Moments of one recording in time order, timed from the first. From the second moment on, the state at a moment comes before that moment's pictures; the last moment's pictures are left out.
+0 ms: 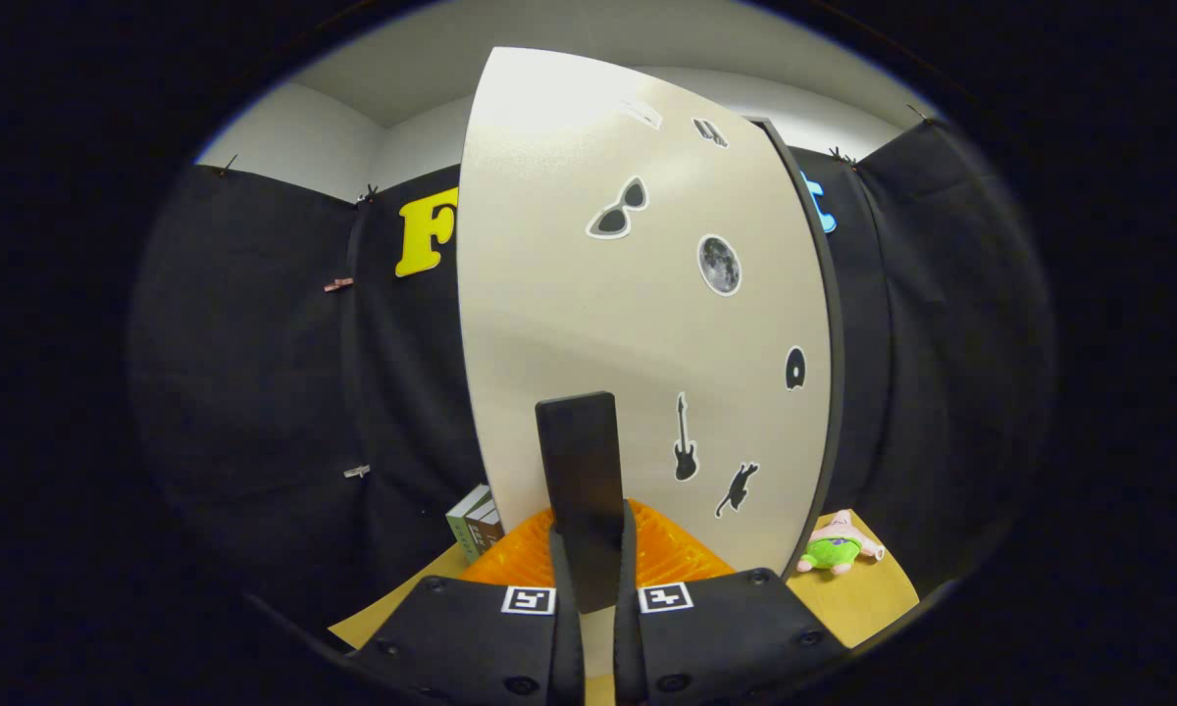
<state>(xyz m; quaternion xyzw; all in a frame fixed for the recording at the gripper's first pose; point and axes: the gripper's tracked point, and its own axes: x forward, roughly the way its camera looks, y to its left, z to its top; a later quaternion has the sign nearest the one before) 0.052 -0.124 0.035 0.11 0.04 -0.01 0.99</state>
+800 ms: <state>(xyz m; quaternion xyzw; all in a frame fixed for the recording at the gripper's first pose) -0.009 -0.219 0.036 0.12 0.03 -0.12 0.99</state>
